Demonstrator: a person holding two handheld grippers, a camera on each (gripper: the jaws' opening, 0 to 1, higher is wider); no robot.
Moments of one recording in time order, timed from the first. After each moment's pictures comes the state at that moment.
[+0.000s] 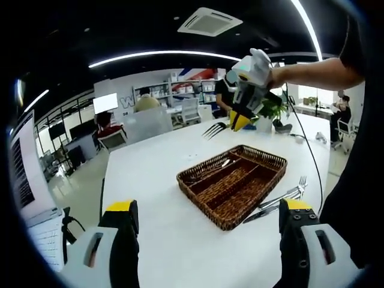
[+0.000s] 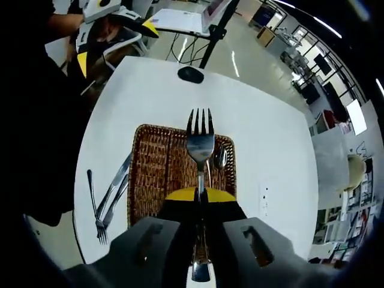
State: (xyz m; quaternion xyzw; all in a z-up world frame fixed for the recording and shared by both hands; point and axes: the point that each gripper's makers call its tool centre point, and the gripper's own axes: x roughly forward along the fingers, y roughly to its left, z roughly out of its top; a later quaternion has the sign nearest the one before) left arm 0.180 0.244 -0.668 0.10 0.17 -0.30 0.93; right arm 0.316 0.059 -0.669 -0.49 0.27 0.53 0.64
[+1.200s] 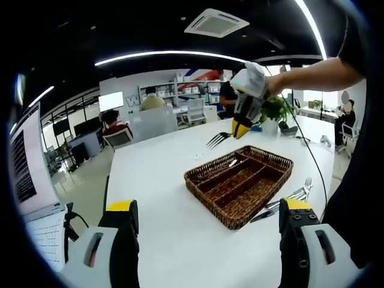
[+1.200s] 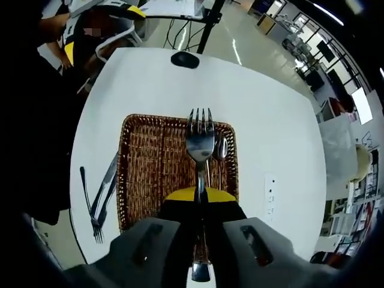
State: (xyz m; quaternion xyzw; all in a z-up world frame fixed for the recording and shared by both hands) left arm 0.188 0.260 -0.673 0.09 0.17 -0.28 0.94; right arm 0.340 0.057 -0.706 -0.49 0.32 0.52 0.62
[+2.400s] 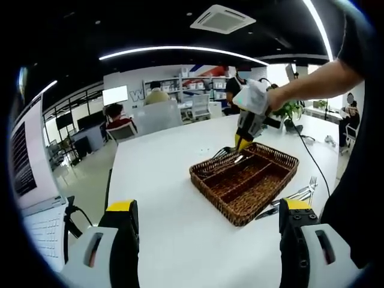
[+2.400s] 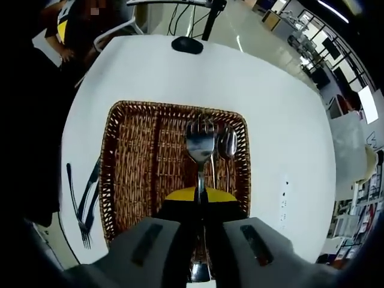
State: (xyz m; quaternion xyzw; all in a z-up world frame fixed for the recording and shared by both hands) left arm 0.193 0.269 -0.681 0.08 0.18 -0.27 0.94; right arm 0.353 0.060 -0.767 -0.49 0.33 0.53 0.61
